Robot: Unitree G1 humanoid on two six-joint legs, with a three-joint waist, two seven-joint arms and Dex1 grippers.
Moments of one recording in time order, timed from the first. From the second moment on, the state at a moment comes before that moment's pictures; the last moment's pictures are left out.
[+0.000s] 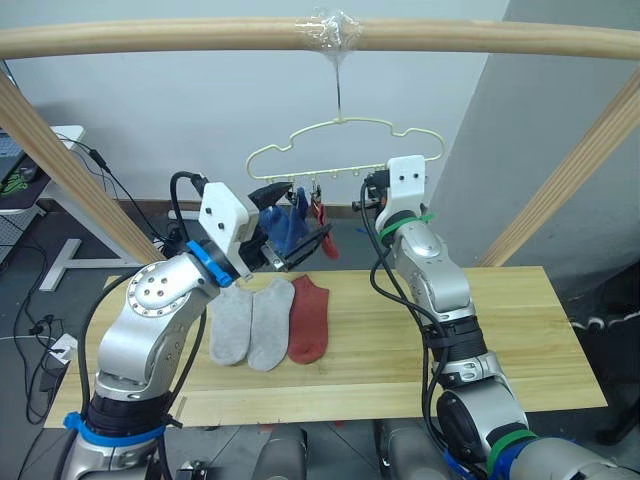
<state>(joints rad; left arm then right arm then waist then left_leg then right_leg) -0.32 0.53 0.05 -0.46 -0.47 0.37 -0.60 -0.73 0.07 0.02 0.17 0.03 0.38 0.02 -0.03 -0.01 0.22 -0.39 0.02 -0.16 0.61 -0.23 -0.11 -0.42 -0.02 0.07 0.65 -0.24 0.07</state>
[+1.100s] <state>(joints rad) -0.43 0.12 -0.15 0.56 -0.02 0.25 -0.27 -0.65 0.03 0.05 -0.02 0.05 0.52 0.07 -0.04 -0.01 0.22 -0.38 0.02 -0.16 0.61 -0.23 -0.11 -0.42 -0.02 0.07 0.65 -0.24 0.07</state>
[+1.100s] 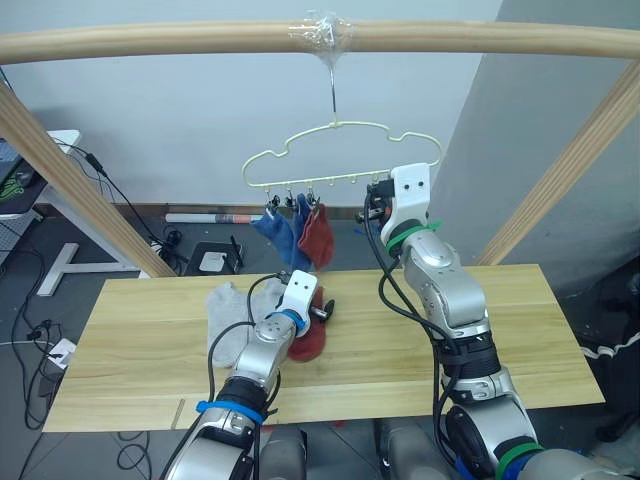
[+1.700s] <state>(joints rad) -0.24 0.12 -0.19 0.35 -0.03 0.29 -0.43 -0.66 -0.02 0.03 0.00 0.06 0.52 0.08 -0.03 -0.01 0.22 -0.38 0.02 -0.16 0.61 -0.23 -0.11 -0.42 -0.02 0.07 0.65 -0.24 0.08</state>
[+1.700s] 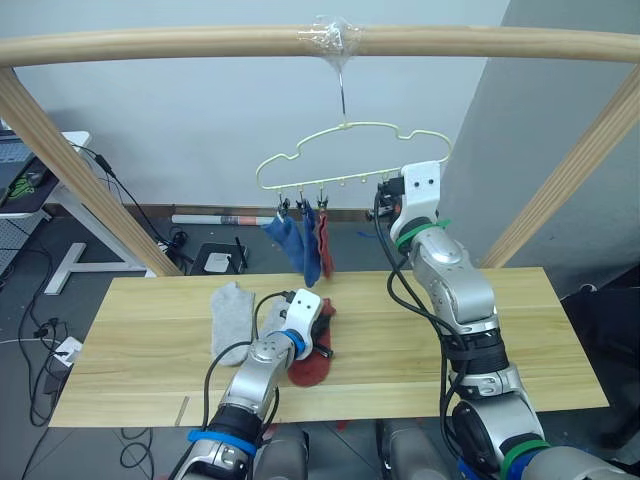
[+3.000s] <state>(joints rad) -0.41 0.23 -0.31 0.03 0.24 -0.26 -0.42 -0.98 -0.04 -0.56 -0.09 0.55 1.54 0.02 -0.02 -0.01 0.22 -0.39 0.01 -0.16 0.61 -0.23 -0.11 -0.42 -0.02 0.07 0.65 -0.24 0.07</state>
